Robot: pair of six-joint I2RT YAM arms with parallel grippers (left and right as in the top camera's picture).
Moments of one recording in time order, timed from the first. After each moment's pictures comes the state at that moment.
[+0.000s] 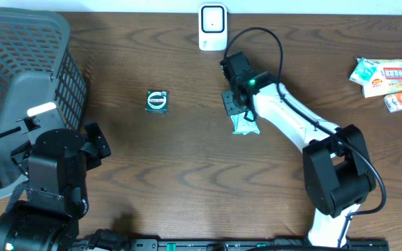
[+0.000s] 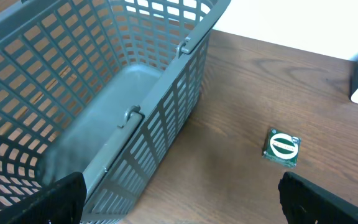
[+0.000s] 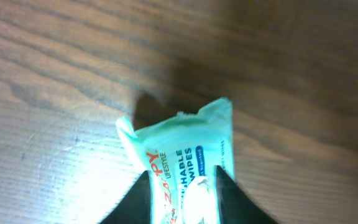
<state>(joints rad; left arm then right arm) -0.26 0.81 1.25 -1.13 -0.56 -0.37 0.47 1.98 1.44 -0.69 0.11 0.19</state>
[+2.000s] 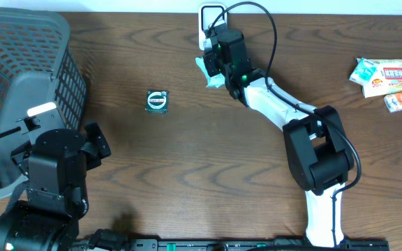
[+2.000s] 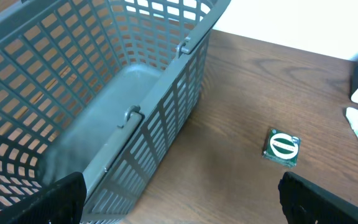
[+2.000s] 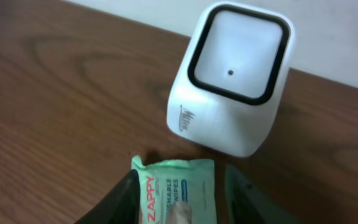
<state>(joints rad) -0.26 0.81 1.25 -1.13 -0.56 -0.37 0.46 2.18 1.54 0.07 0.05 0.01</state>
